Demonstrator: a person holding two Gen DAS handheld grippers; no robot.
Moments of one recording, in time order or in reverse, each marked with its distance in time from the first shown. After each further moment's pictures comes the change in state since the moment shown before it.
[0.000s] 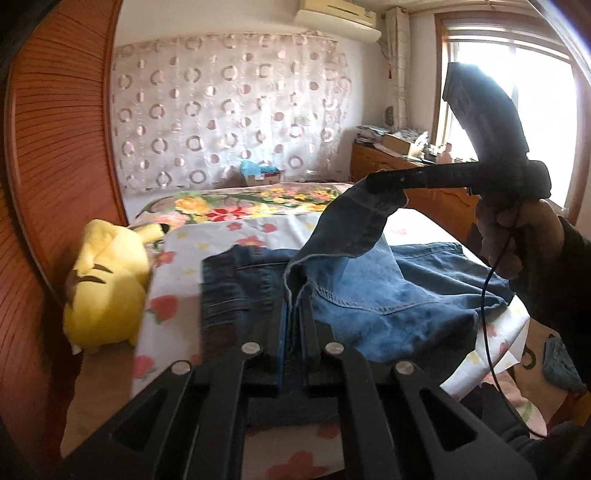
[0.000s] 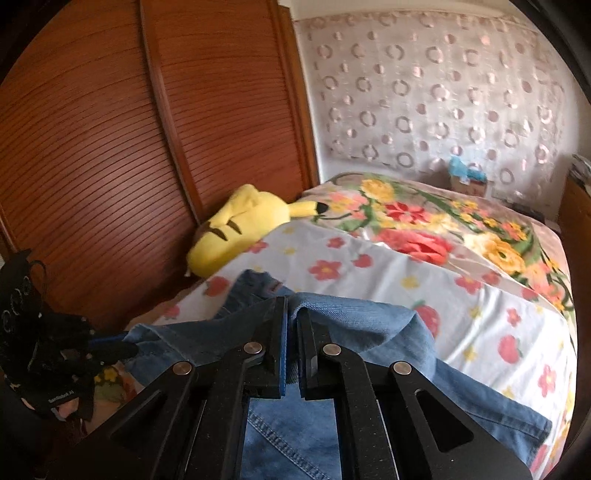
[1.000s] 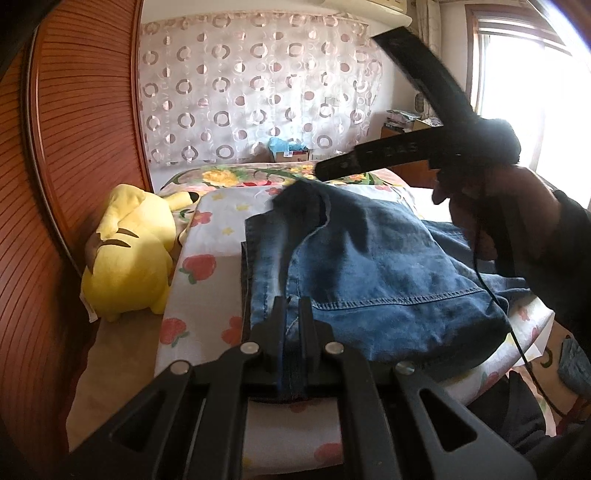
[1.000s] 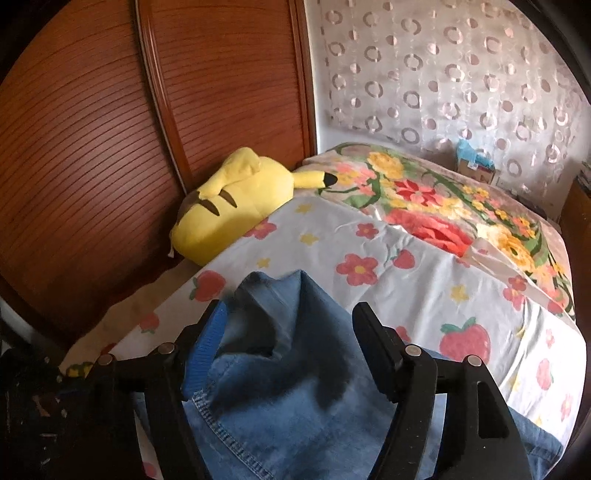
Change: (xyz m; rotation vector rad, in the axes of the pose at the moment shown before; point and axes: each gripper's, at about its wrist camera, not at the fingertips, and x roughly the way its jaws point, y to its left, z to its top) left arm 0.021 0.026 -0.028 -0.050 0.084 0.087; right arm 0.111 0.029 0.018 -0.032 0.138 -0.063
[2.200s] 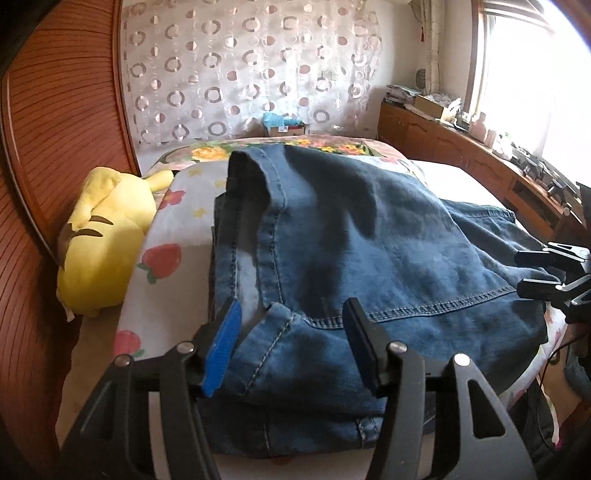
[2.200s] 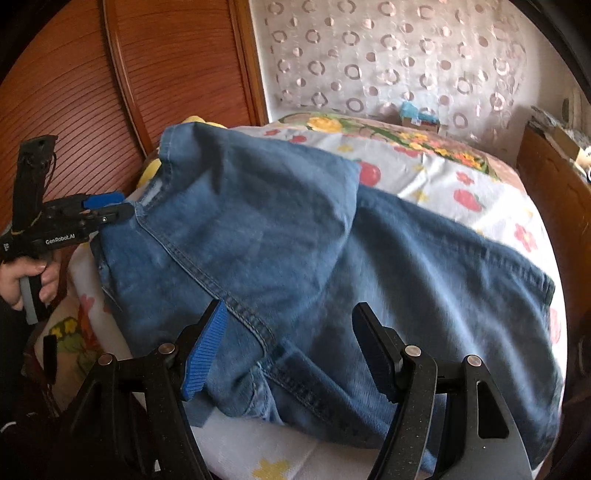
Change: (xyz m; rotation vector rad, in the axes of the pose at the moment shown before) left arm 0.082 -0.012 0.005 0.017 0.105 -0.015; right arm -0.098 -0.071 -0.198 0.144 0.028 -0.107
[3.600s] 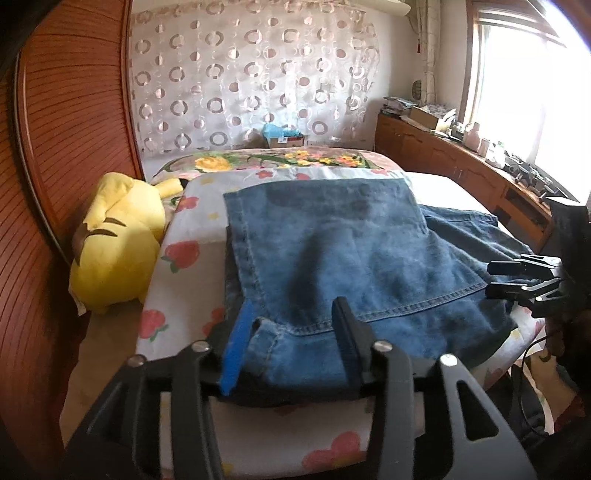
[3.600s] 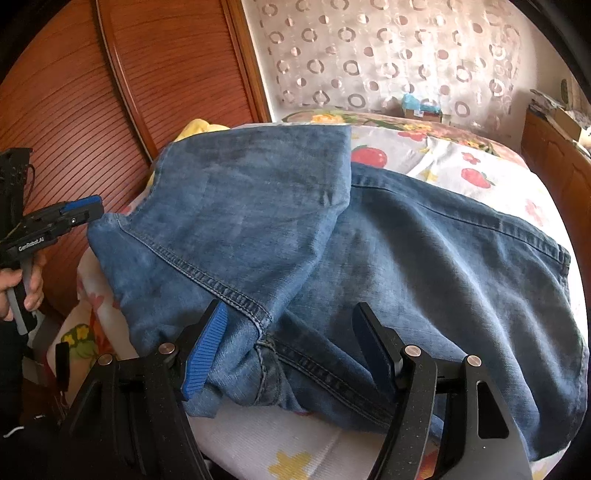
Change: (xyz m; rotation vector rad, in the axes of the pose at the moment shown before) left arm -0.055 0.003 -0.015 -0.005 -0.052 -0.010; right arm 0.002 0.001 -0.013 0.043 -0.010 0.044
